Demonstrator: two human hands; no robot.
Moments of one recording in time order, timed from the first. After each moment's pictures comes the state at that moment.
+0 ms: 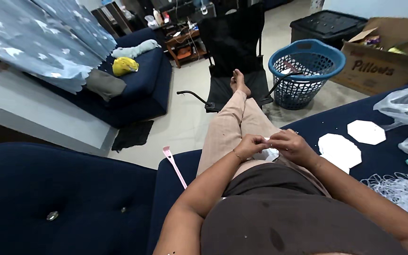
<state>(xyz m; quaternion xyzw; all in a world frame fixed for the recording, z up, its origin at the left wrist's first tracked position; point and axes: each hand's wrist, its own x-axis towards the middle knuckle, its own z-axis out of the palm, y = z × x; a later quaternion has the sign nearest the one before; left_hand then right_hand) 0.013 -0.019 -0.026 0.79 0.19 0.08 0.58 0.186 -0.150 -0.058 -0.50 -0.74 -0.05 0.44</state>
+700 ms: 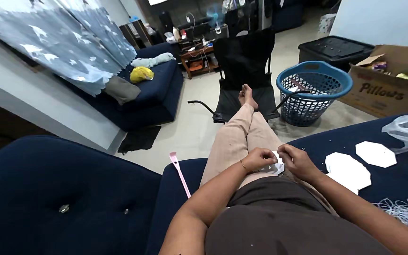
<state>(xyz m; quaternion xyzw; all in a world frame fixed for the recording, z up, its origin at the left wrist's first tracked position) 0.018 -0.015 -0.033 0.82 0.14 0.07 0.55 0.179 -0.147 -0.057 -0.60 -0.66 0.07 0.45</state>
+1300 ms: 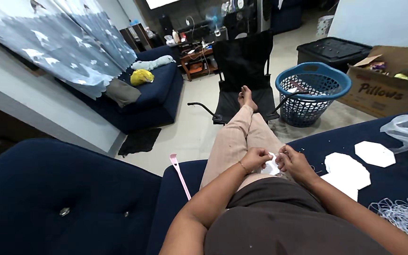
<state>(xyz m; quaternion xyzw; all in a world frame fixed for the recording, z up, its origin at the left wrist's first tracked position) 0.016 -0.019 -0.026 0.76 0.27 0.06 0.59 0.168 -0.145 -0.063 -0.69 -0.49 0.27 0.46</state>
